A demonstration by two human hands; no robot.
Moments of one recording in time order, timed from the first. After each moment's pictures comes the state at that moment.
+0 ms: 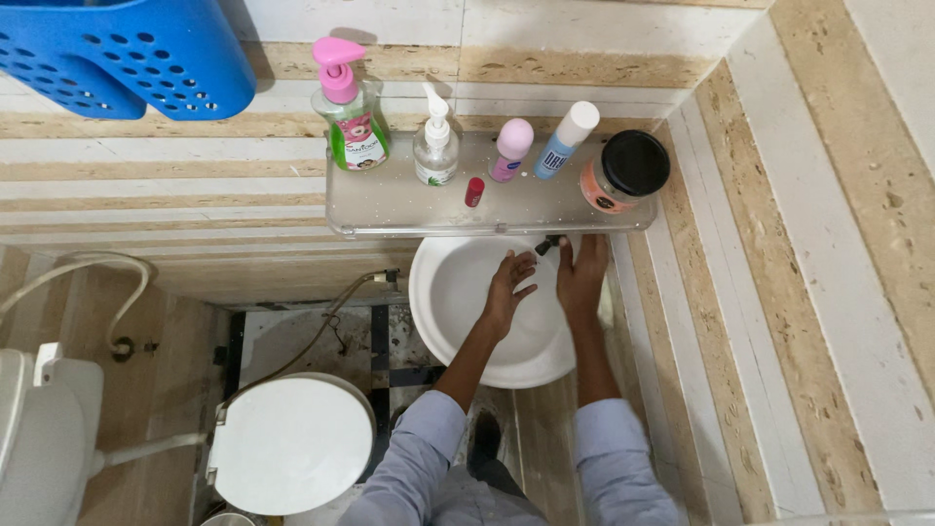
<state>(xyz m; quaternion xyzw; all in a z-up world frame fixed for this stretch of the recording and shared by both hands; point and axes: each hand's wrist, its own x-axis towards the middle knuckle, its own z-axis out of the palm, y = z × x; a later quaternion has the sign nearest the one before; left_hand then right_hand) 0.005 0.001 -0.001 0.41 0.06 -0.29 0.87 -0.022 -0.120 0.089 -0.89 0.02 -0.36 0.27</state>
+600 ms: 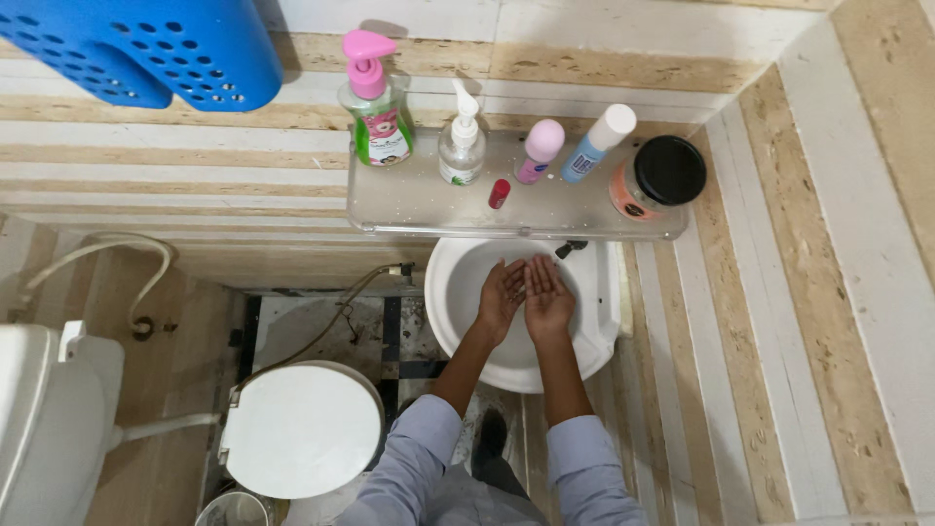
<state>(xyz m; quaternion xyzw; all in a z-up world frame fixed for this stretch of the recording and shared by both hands) 0.006 0.038 -0.014 0.34 0.12 -0.29 0.89 -0.006 -0.080 -0.033 -0.18 0.29 -0.14 0.93</state>
